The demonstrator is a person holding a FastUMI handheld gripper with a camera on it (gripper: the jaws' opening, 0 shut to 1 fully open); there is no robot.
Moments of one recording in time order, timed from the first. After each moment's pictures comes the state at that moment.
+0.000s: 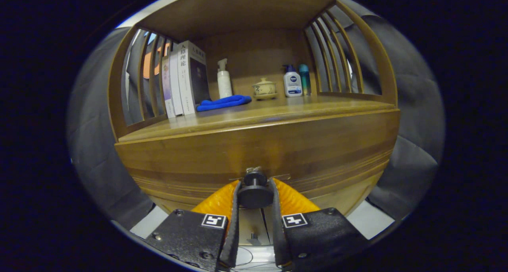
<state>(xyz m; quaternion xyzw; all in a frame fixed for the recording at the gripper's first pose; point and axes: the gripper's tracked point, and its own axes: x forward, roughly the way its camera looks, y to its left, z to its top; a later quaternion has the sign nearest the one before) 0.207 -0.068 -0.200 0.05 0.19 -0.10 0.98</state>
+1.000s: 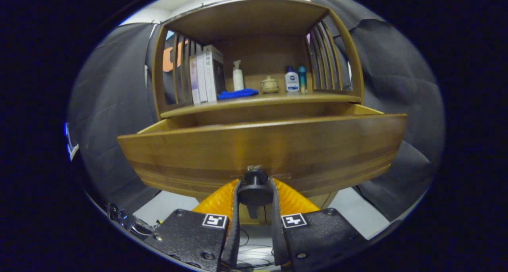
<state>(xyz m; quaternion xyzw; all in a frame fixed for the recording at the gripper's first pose) 0.055 -0.049 -0.204 0.03 0.20 -0.07 0.98</state>
